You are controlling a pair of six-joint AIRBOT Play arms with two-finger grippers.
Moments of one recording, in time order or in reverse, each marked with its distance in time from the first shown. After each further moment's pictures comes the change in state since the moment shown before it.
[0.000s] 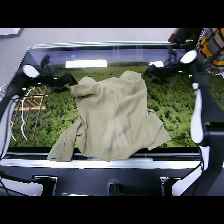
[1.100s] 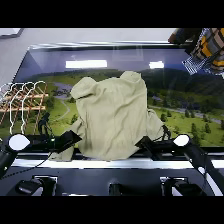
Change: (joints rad) left arm -0.218 0.918 -1.087 -0.107 0.025 -0.238; right arm 0.154 0.892 -1.671 0.256 -0.438 0.158
